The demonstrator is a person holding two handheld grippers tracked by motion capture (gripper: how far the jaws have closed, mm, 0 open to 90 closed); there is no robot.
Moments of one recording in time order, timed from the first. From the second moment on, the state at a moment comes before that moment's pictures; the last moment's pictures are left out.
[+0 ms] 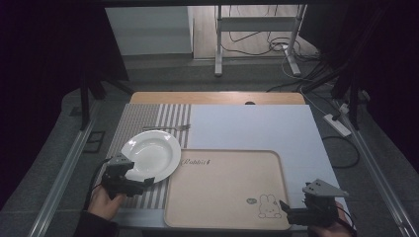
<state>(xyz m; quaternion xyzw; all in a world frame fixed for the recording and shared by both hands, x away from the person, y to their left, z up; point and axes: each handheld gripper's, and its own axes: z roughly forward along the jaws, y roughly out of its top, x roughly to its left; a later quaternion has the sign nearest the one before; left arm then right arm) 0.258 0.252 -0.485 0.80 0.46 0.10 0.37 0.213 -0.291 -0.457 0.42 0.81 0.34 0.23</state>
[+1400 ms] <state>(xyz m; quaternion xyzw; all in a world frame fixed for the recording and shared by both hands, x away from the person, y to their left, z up) 0.335 0.263 -0.497 0.79 0.47 0.11 0.37 0.214 -0.289 -0.458 0.41 0.82 0.33 0.23</state>
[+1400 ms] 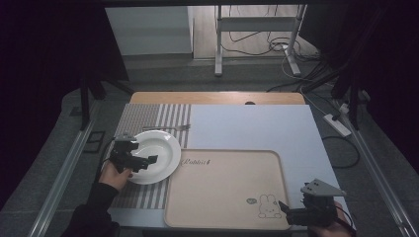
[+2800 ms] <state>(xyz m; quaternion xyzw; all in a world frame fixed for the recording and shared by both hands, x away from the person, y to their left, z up) 0.426 0.259 -0.502 0.79 0.49 0.09 0.35 0.215 -0.288 -0.458 0.41 0.82 0.32 0.22</state>
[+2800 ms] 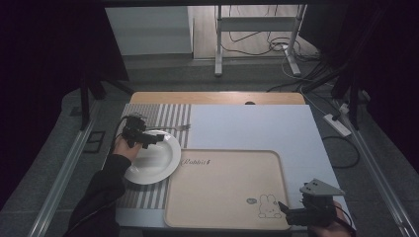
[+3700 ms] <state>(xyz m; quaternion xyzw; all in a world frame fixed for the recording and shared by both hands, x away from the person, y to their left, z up) 0.481 0.282 -0.500 0.82 0.49 0.10 0.27 0.215 -0.288 -0.459 0.41 0.82 0.32 0.22</state>
